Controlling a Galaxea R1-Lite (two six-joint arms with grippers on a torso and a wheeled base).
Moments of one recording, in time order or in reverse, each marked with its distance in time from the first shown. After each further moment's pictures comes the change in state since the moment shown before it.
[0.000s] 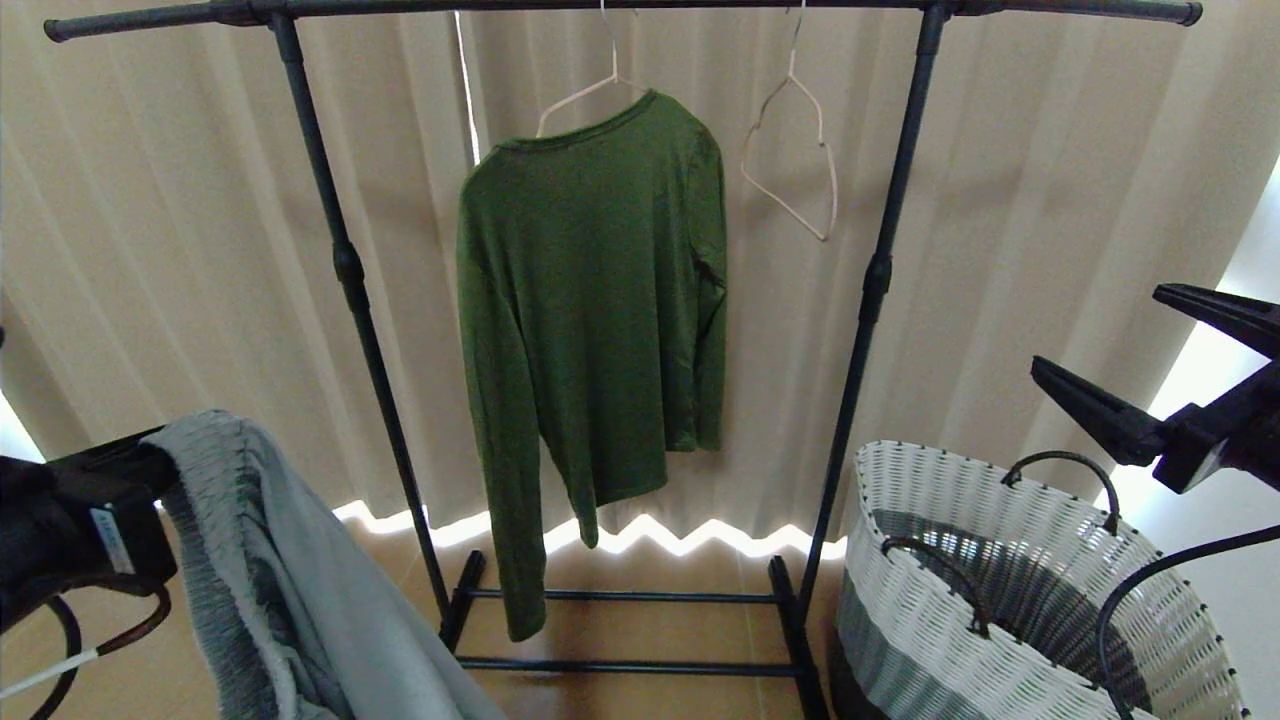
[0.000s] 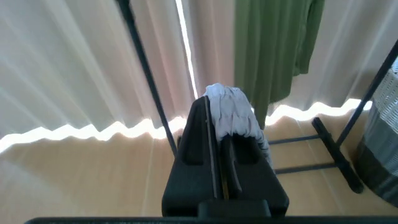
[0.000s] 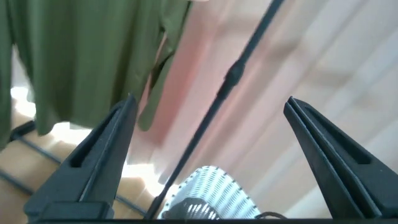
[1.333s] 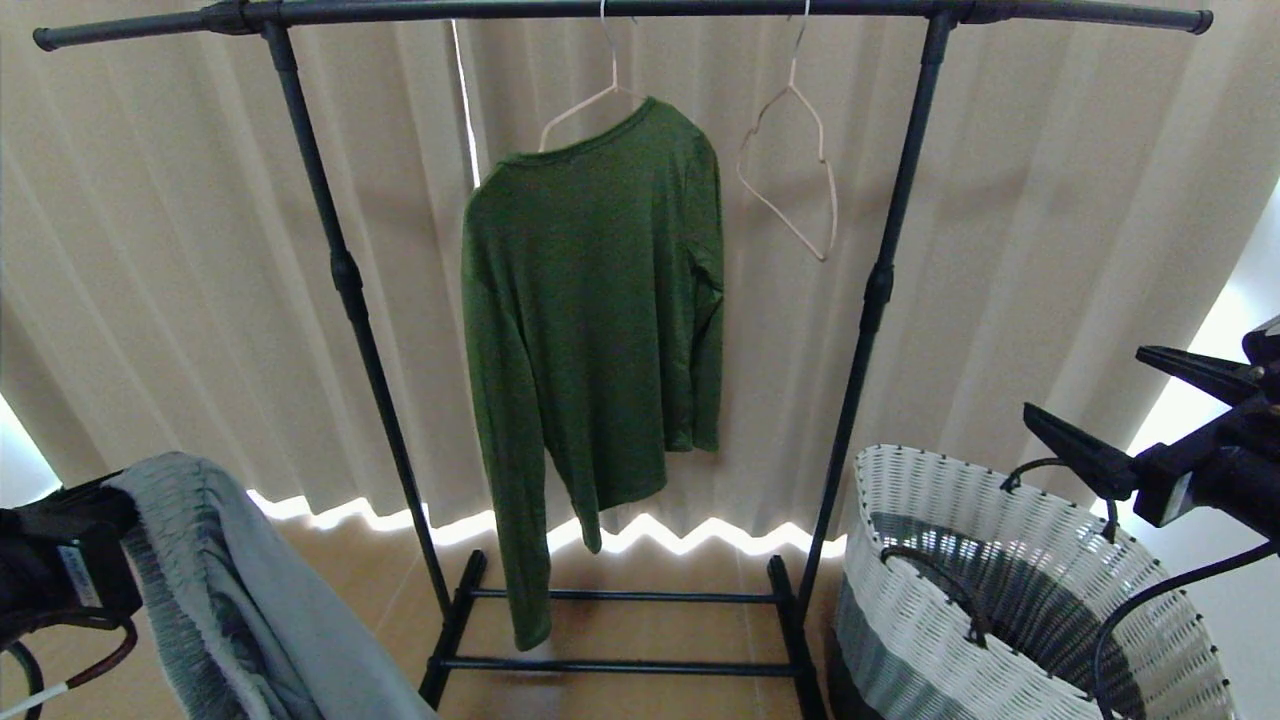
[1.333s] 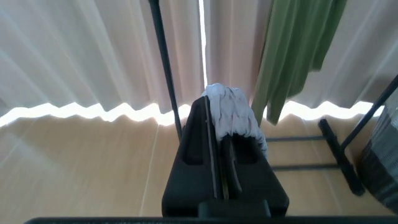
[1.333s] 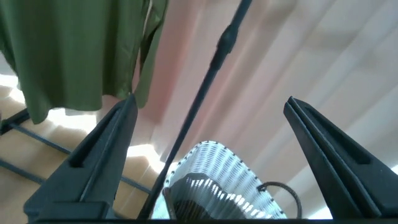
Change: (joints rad) left arm 0.159 -0.029 0.073 0.002 -0.076 -0.026; right arm -0.080 0.053 0.067 -0.003 0.002 0.044
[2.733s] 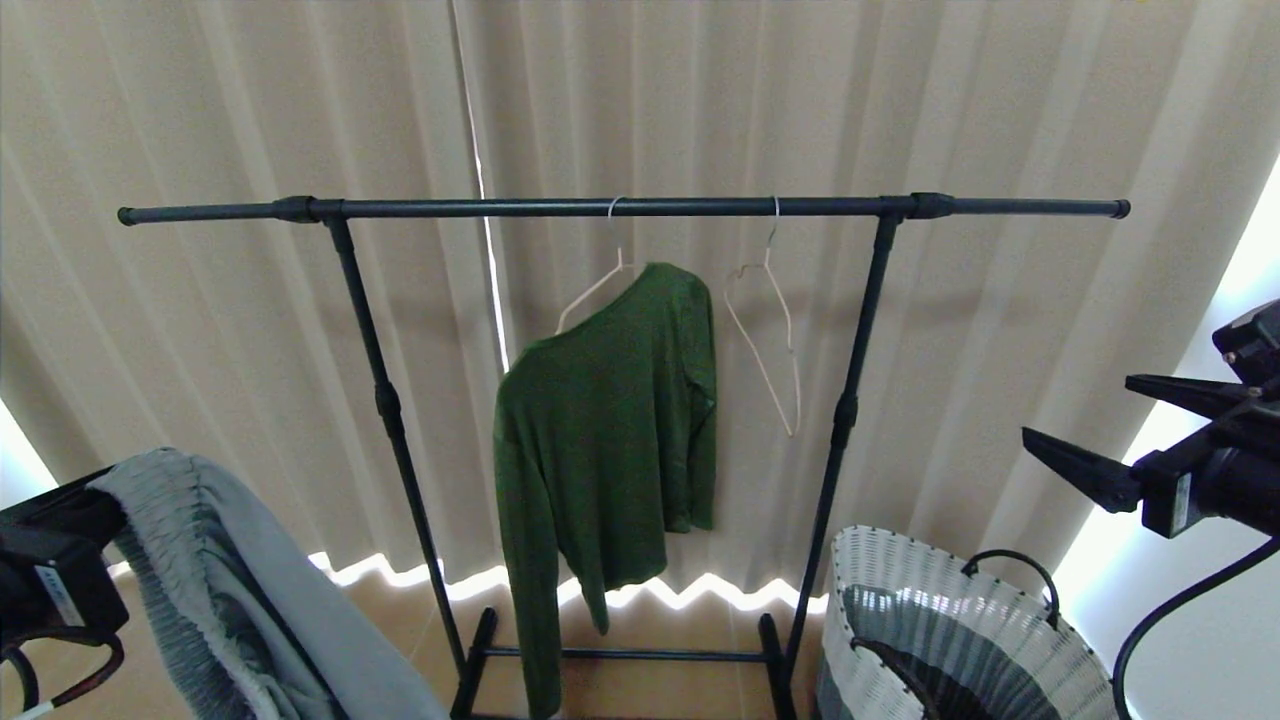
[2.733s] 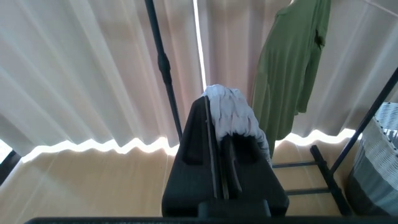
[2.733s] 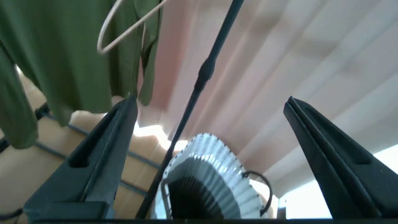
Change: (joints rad) left arm -0.026 -0.040 0.042 -0.069 -0.002 0.042; right arm -0.019 -0.018 -0.136 0.356 -0.003 0.023
